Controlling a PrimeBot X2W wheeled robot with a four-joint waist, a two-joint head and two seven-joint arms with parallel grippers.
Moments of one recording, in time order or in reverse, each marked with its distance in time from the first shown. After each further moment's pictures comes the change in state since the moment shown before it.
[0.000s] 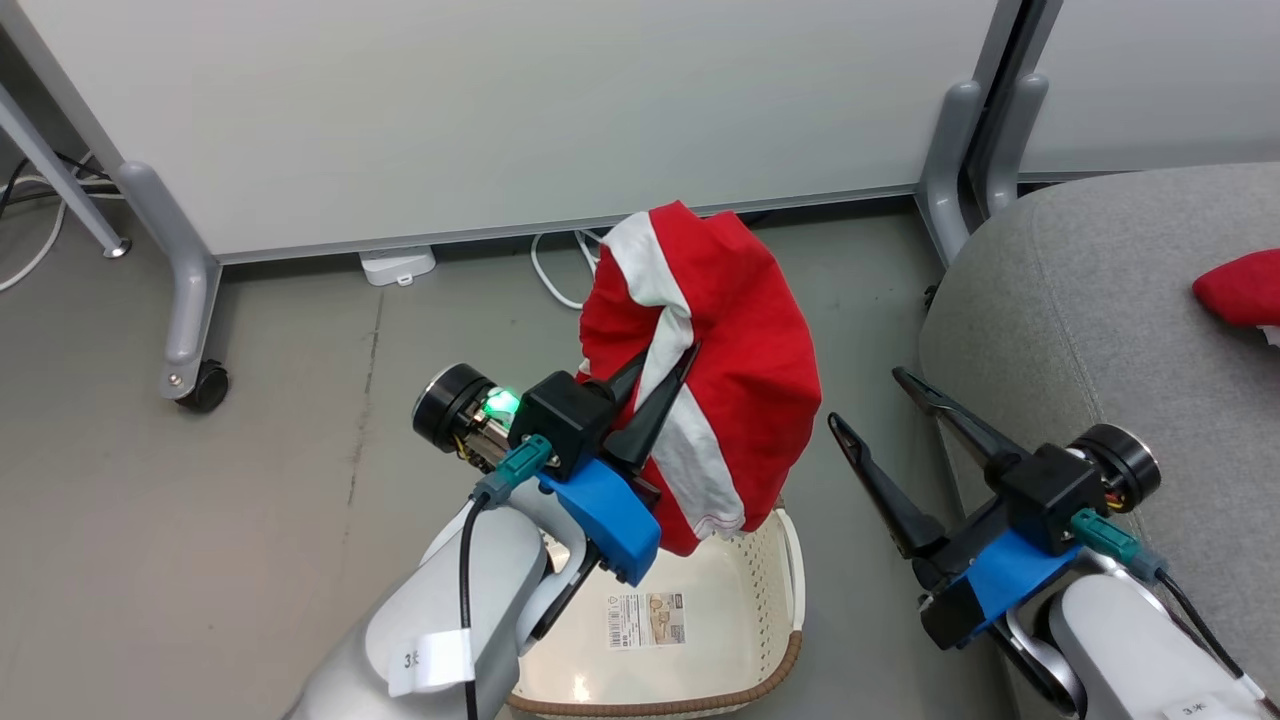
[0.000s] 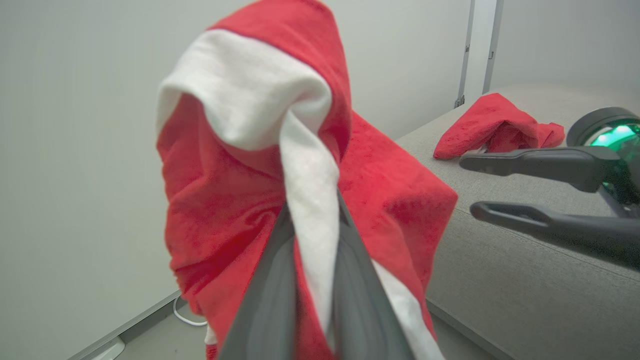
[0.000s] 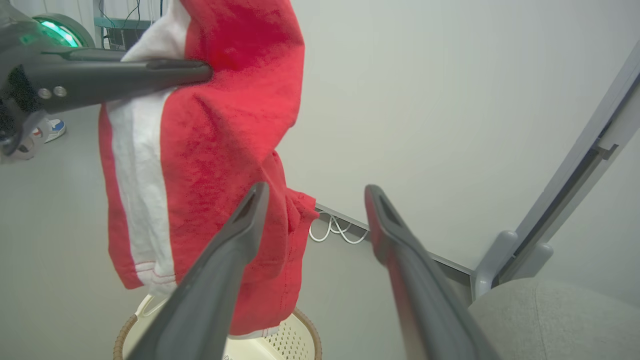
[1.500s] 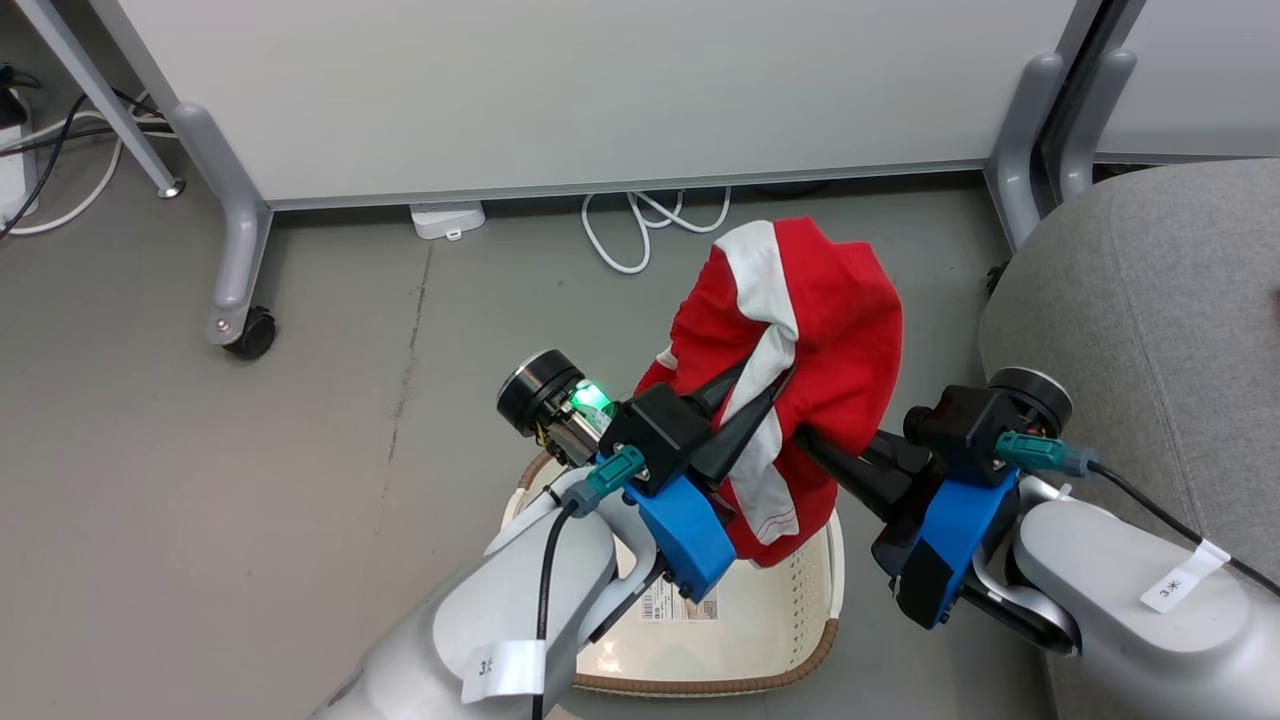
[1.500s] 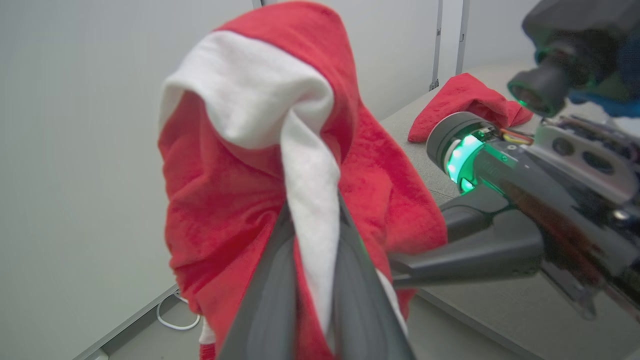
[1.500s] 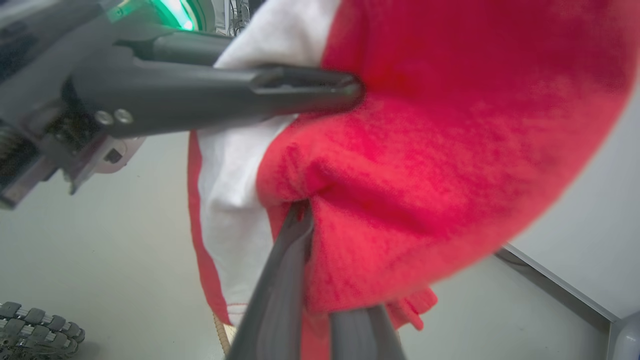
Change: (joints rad) left arm -0.075 -0.054 -0.142 0.023 -0.005 -0.018 -0.016; right arm -0.424 -0.217 0.691 0.086 0.488 0.000 0.000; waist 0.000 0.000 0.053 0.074
